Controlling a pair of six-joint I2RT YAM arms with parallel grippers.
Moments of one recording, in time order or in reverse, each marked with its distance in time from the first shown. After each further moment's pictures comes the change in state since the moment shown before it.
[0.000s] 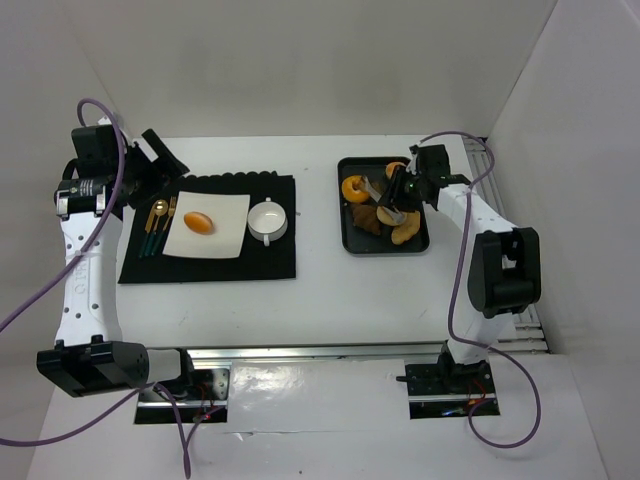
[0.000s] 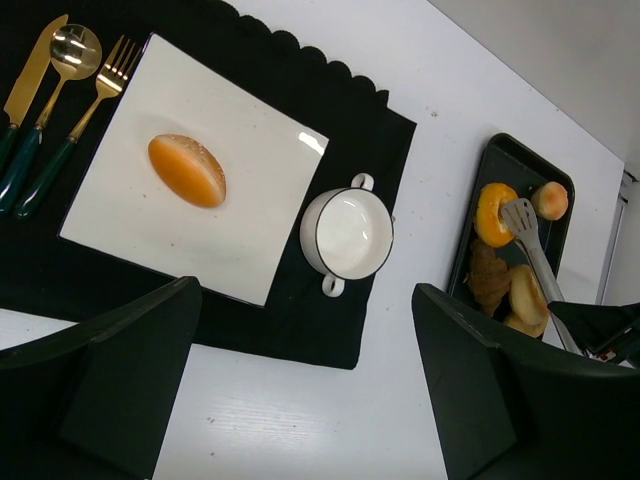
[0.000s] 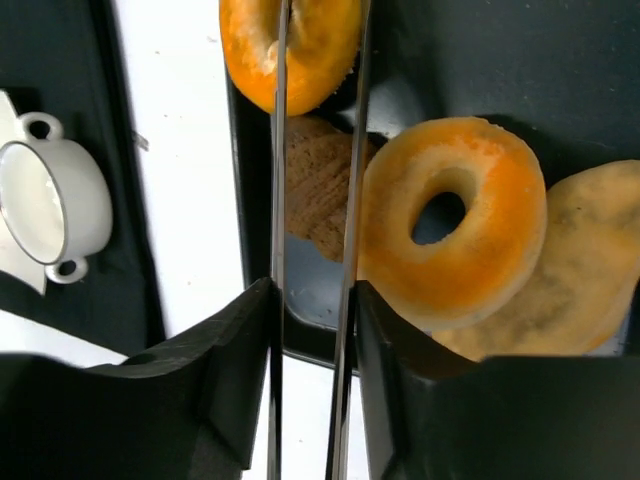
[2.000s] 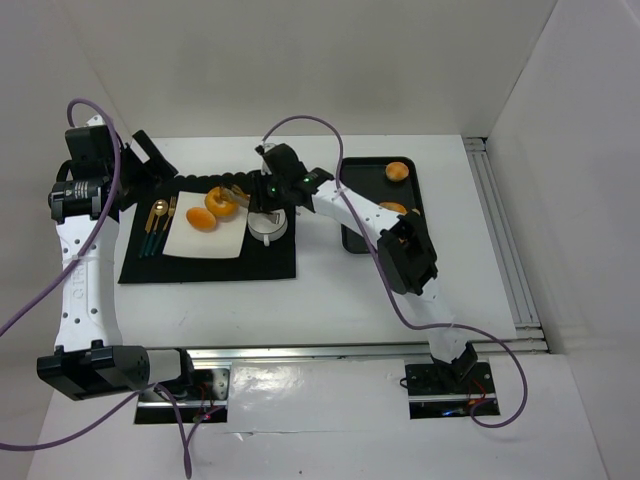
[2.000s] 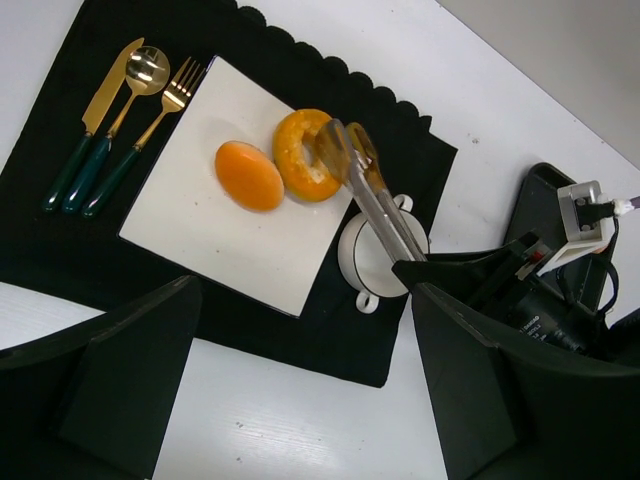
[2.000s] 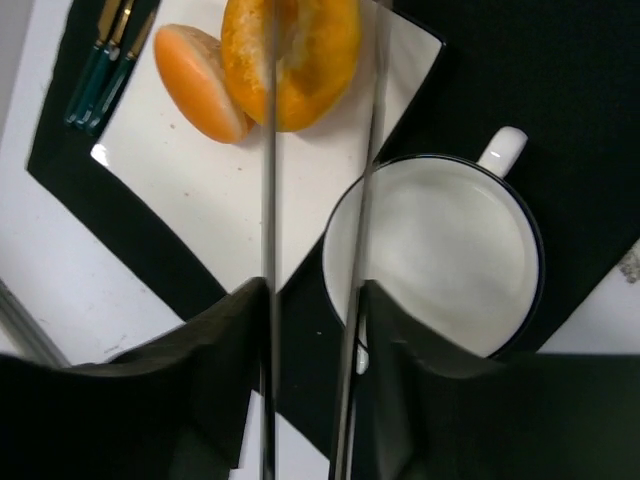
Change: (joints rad) left arm 0.017 -0.014 0.019 -0.032 -0.097 0.027; right arm 0.650 0.562 0.799 -0.053 0.138 0.041
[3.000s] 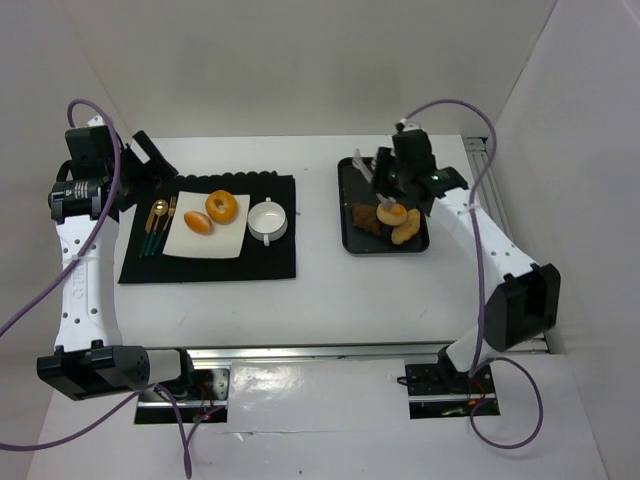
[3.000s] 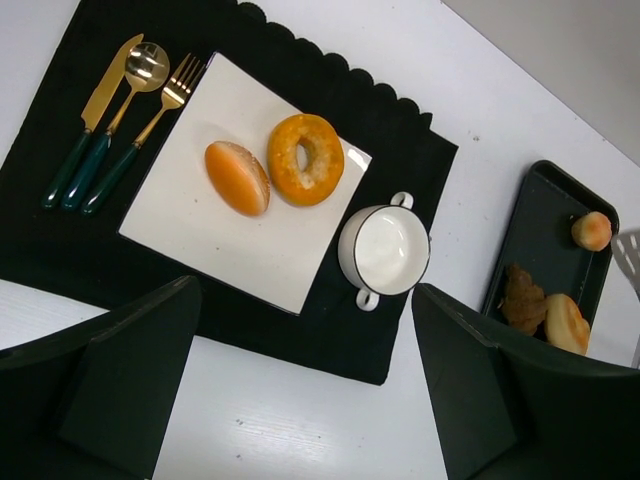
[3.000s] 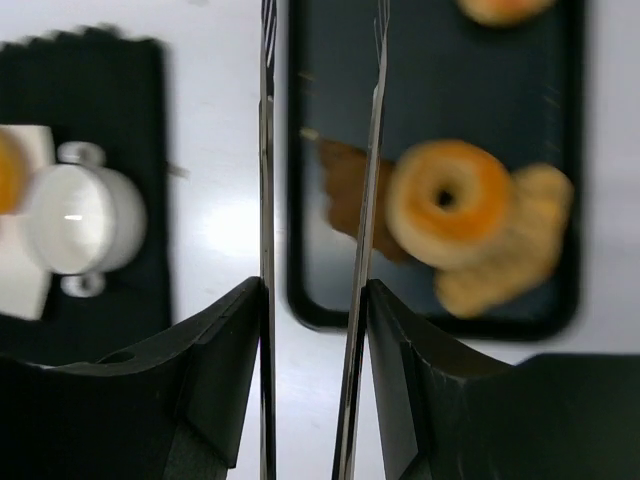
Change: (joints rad) left arm 0.000 0.000 0.000 -0.006 0.002 0.000; right arm -0.368 -0.737 -0.618 -0.091 0.251 -0.038
